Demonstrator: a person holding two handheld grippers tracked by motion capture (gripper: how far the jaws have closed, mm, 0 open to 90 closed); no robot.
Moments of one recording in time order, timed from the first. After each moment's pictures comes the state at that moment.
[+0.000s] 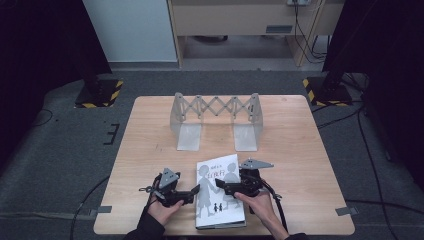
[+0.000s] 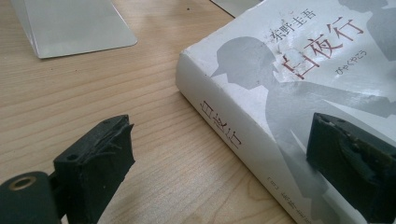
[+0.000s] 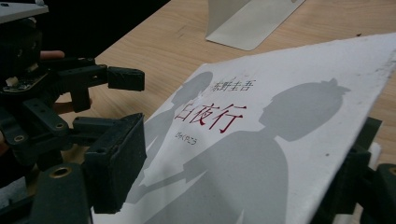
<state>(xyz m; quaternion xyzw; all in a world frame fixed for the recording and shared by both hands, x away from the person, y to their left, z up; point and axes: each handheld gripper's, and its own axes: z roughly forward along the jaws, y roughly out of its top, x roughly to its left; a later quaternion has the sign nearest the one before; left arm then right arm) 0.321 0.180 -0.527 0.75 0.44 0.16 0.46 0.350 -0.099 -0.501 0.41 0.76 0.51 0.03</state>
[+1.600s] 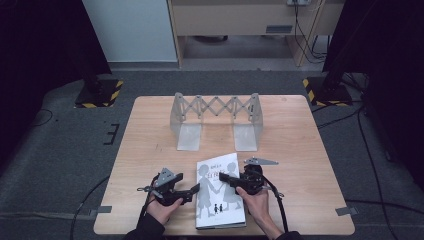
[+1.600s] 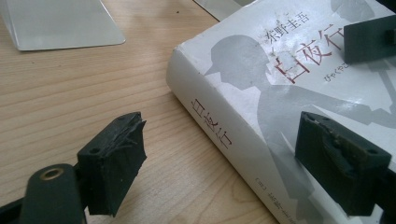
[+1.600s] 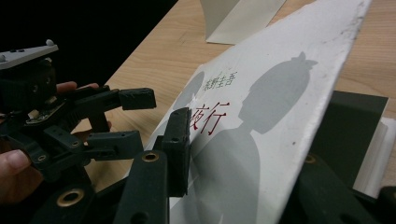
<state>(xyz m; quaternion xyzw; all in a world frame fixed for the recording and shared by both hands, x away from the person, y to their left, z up) 0.322 0.184 -0.527 0.74 0.45 0.12 0.49 0.355 -0.107 -0.501 0.46 0.71 0.53 -0.03</state>
